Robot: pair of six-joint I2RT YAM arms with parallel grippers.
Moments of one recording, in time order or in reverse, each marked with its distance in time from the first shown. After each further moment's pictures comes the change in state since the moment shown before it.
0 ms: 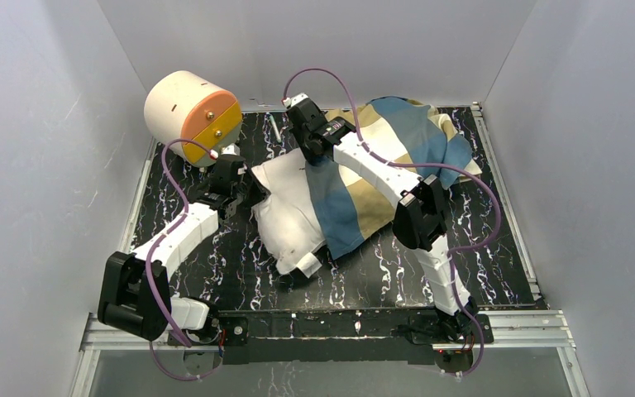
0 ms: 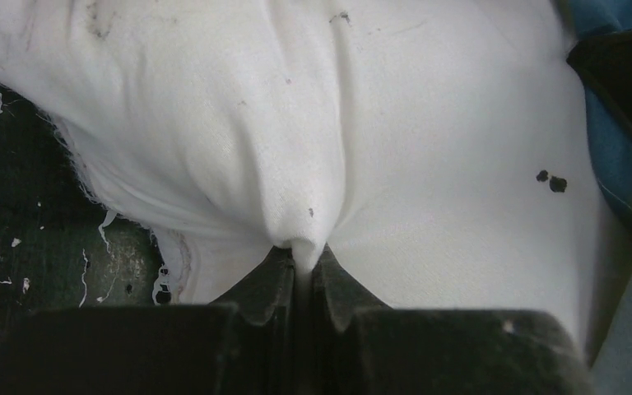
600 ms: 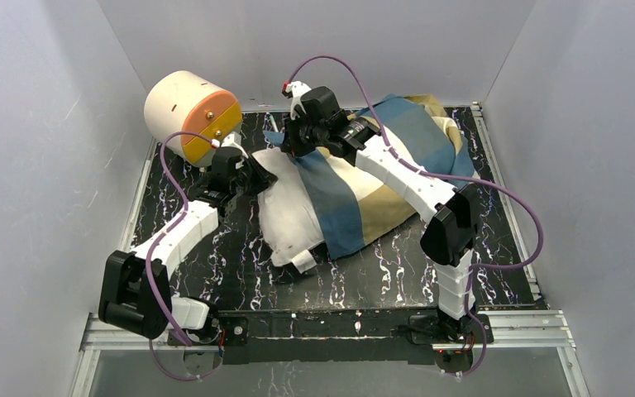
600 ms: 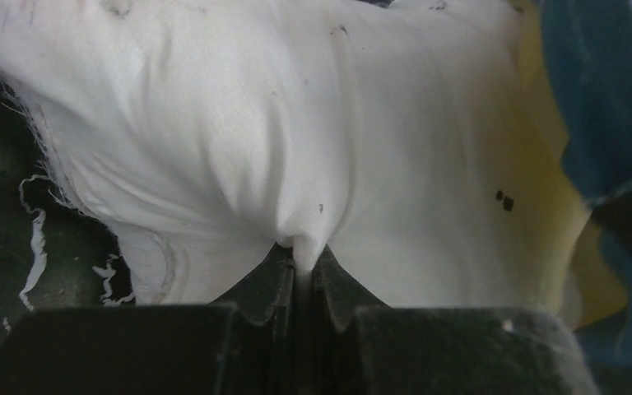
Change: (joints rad) left arm 0.006 0.002 0.016 0.137 0.088 -0.011; right arm 0.014 -0.263 -0.203 0.216 -0.443 0.137
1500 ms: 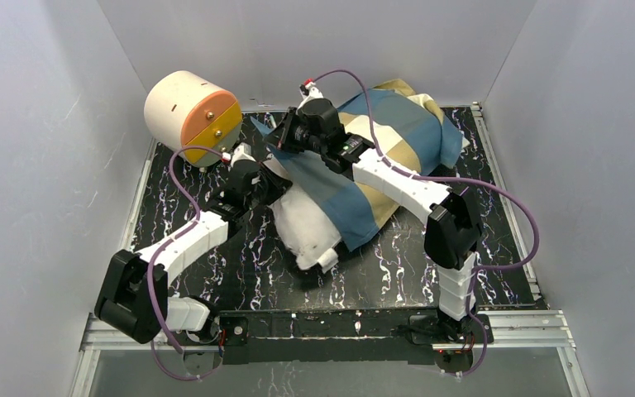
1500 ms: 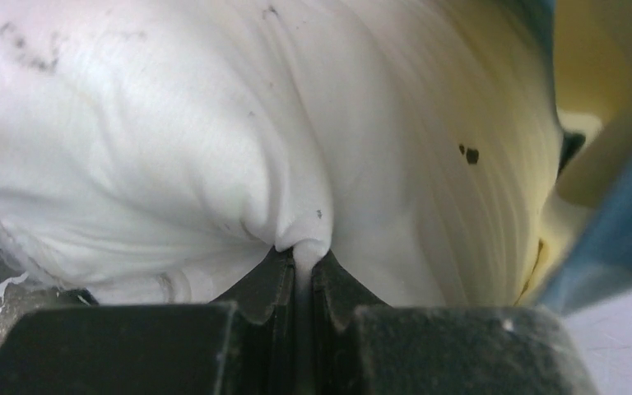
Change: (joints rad) left arm -0.149 -0.008 -0.082 0.155 -0.130 -0.217; right arm 0.026 -0.040 -0.212 0.451 0.034 0.570
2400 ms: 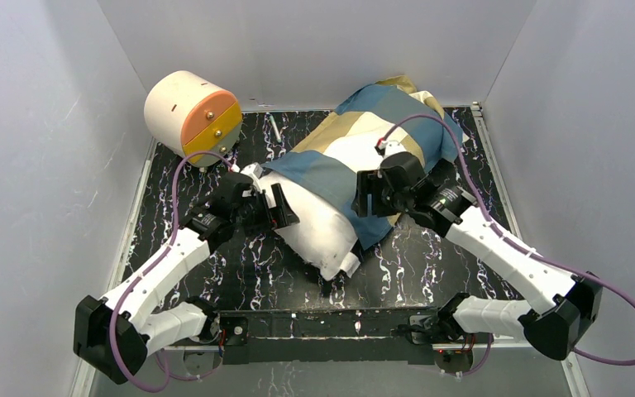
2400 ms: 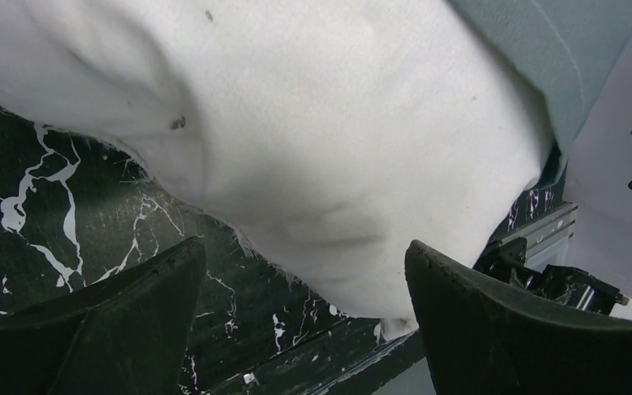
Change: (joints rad) left arm -0.042 -0.245 0.054 -0.571 0.208 0.281; right arm -0.070 -0.768 -0.647 -0.563 0.174 -0.362
